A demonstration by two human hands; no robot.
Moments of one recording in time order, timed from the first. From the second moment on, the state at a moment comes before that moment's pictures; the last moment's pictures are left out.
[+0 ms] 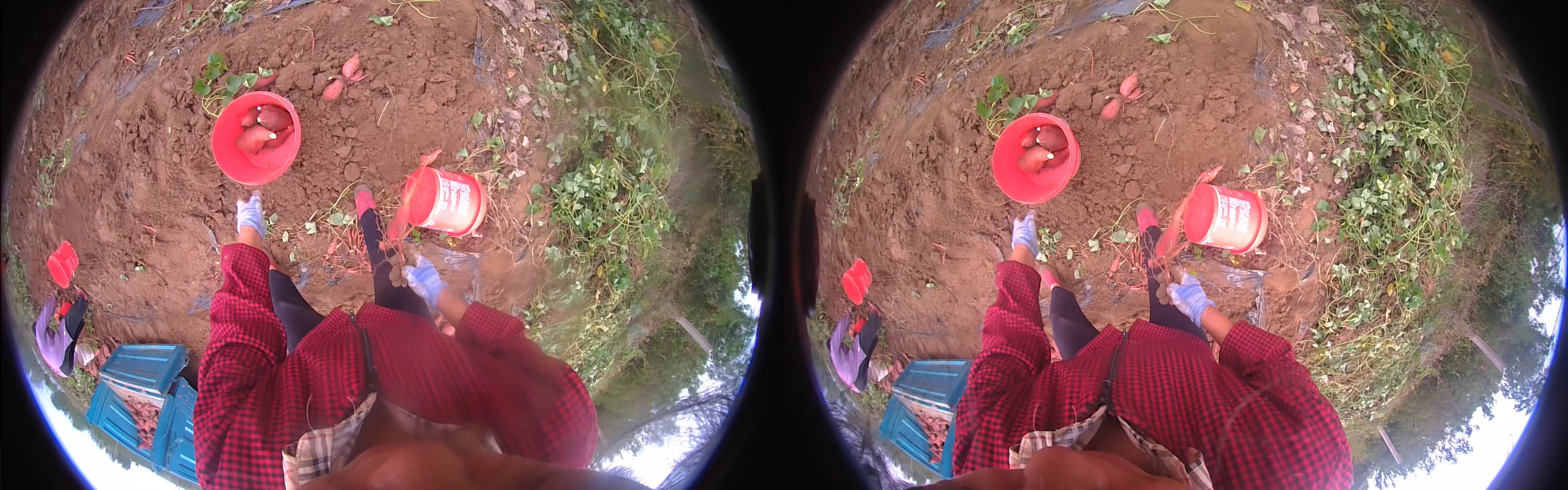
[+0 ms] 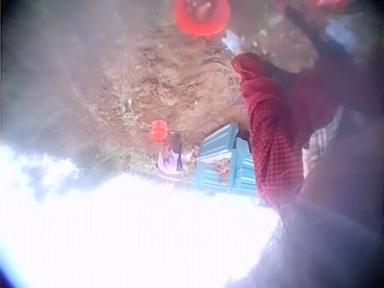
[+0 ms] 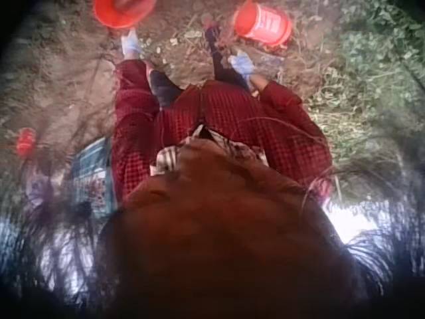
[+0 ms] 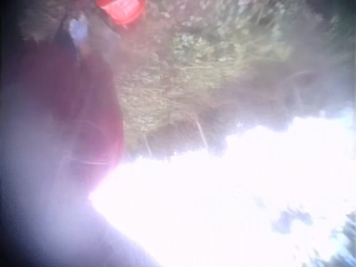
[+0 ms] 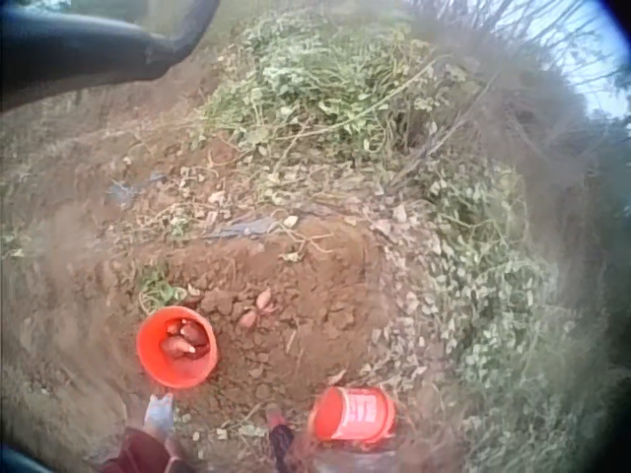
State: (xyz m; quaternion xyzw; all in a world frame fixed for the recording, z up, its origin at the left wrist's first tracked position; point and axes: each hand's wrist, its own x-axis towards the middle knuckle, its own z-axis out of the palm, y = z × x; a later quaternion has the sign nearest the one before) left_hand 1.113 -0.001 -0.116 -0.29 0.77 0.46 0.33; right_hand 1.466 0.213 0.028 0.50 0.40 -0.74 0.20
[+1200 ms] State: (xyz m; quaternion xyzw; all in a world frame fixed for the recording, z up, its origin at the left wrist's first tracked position) left_hand 1.199 0.008 0.275 0.10 0.55 0.77 0.31; right_hand 1.231 0.184 0.252 0.21 0.49 -0.84 0.11
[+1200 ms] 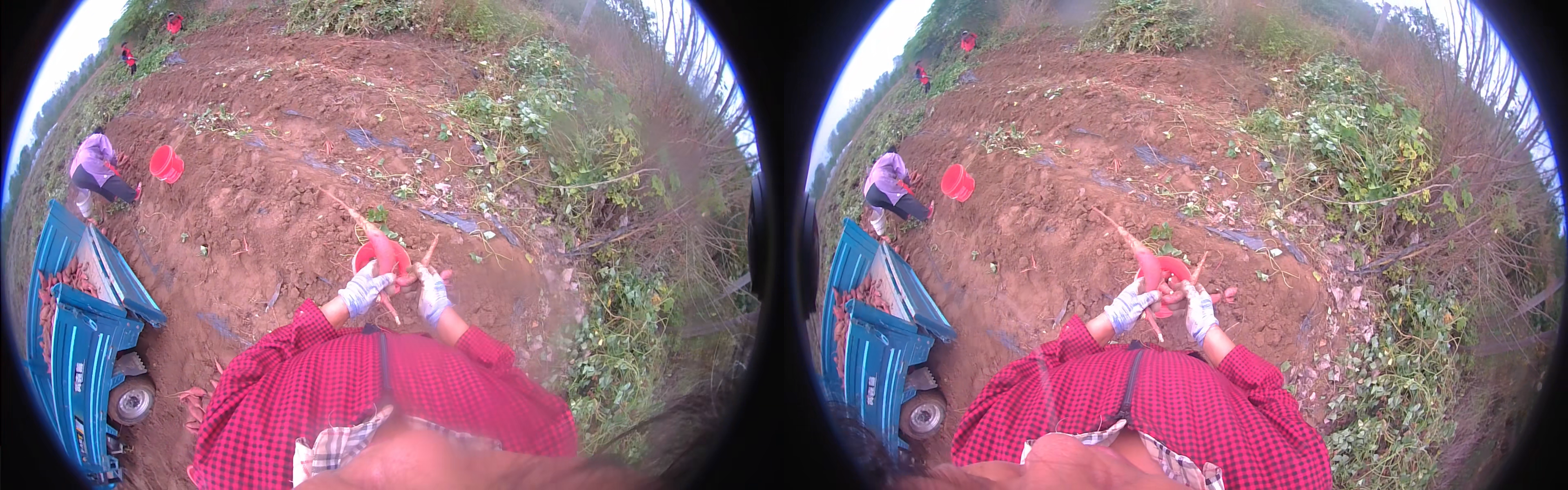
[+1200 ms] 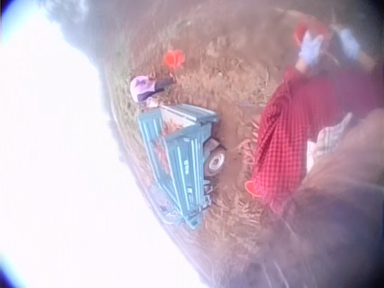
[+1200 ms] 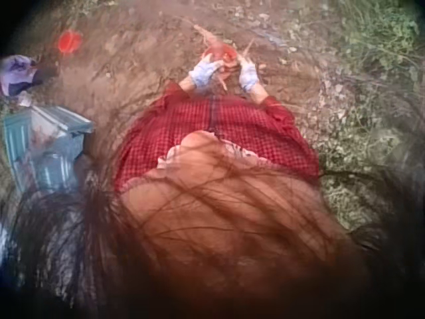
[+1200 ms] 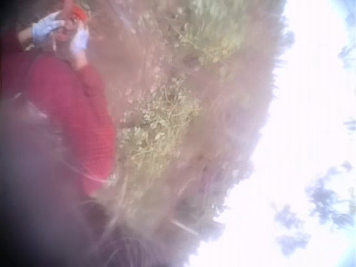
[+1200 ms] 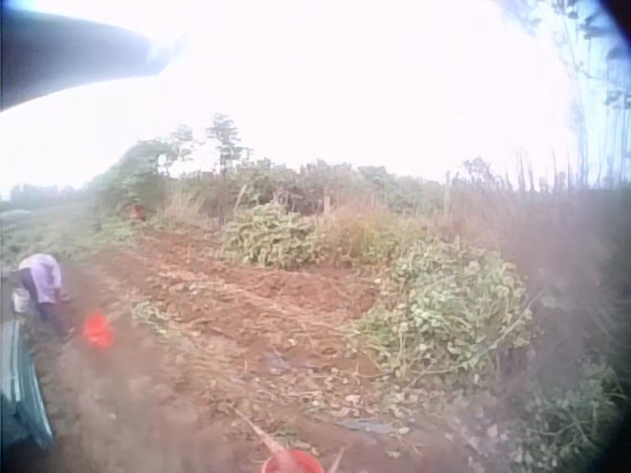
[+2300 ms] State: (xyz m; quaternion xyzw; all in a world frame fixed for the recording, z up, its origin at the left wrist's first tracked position) left_hand 1.099 -0.076 0.245 0.09 0.58 0.75 0.29; right_hand 1.216 0.147 0.358 -0.02 0.65 -0.75 -0.15
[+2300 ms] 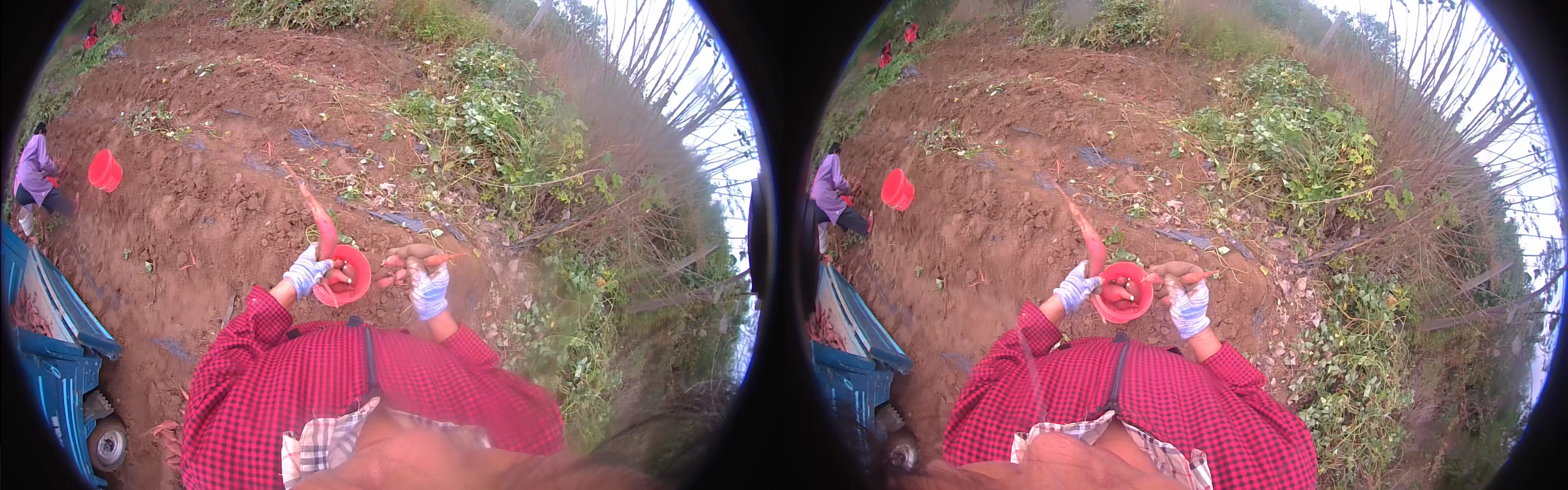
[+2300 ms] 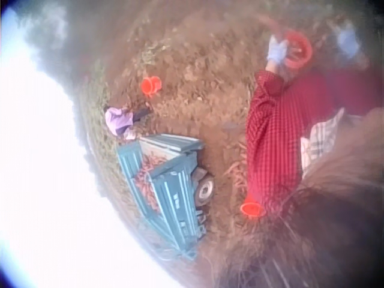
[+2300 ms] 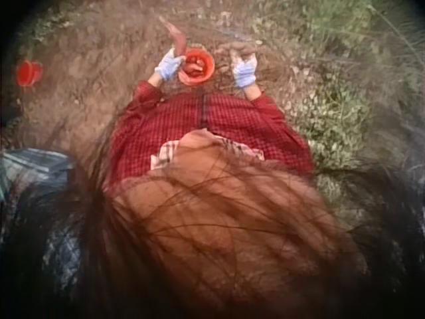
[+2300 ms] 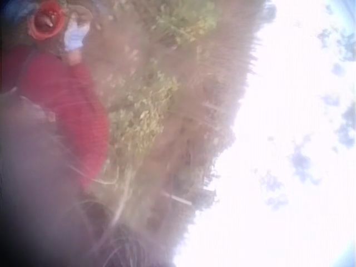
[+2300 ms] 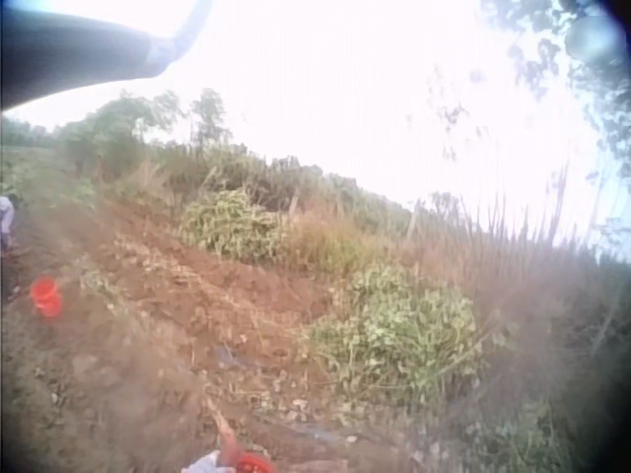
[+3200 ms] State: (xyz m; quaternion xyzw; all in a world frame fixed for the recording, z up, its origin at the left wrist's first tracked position) left_hand 1.134 -0.083 0.258 0.49 0.79 0.36 0.12; right_hand 1.199 0.105 0.275 0.25 0.37 -0.89 -0.03
